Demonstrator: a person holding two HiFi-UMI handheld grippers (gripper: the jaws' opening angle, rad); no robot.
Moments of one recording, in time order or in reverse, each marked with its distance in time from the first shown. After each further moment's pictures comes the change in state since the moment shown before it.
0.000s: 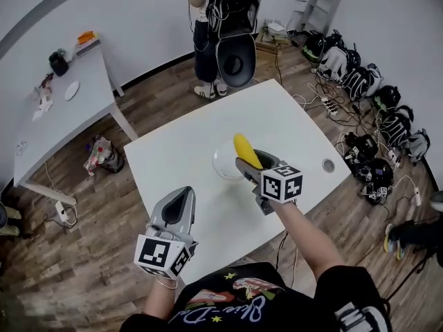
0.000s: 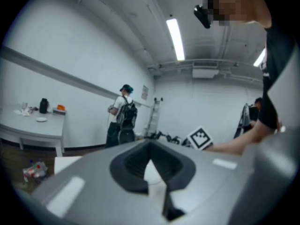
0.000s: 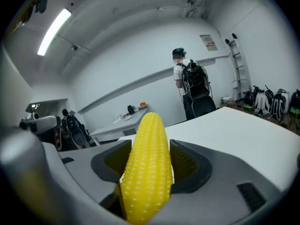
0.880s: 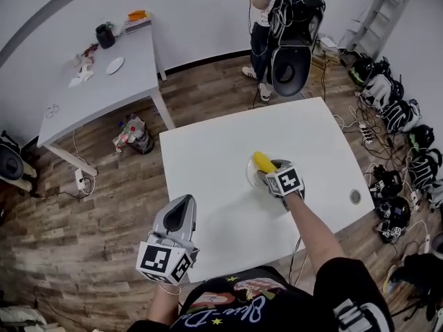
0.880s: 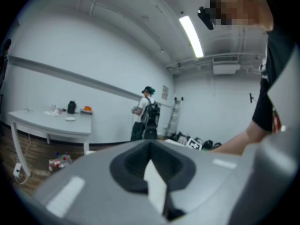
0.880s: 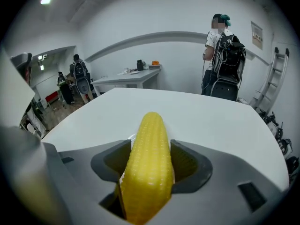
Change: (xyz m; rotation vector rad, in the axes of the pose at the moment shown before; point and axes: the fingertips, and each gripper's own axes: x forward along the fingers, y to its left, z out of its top) left arm -0.052 0.069 -0.008 -0.064 0.016 0.272; right arm 0.121 -0.036 -0.090 -0.372 0.498 0.012
